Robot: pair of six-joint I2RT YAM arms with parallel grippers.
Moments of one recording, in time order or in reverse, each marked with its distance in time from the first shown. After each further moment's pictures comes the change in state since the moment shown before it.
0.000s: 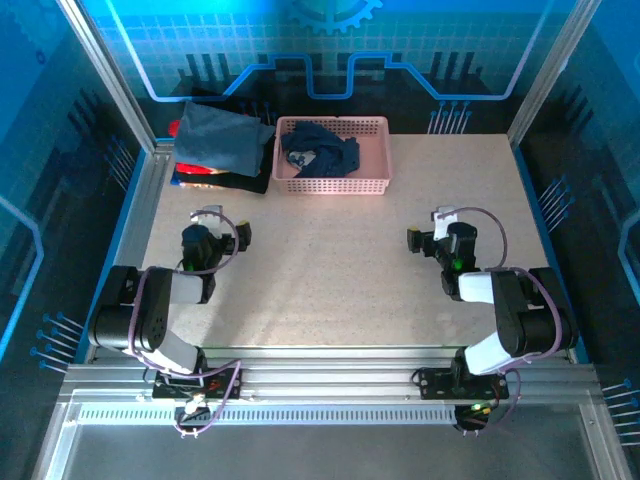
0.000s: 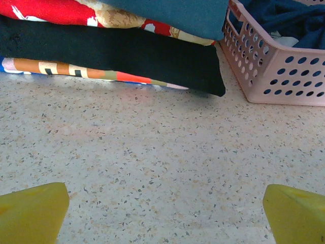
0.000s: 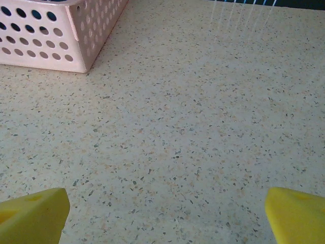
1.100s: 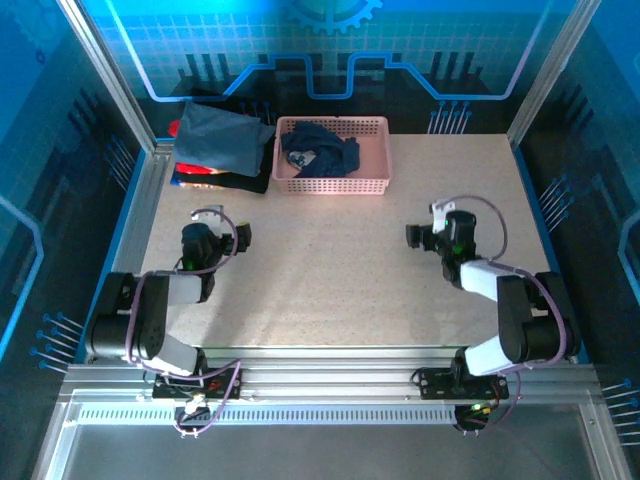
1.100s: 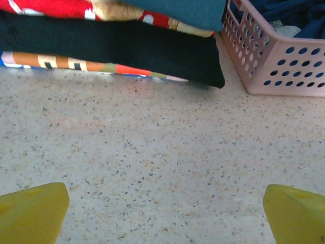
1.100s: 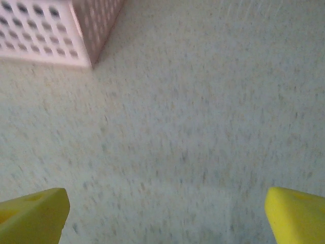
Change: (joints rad) left arm -0.014 -0.097 0.045 -0.193 -0.011 0.012; right arm 0.008 -0.058 0.206 -0.373 -0.025 0.016
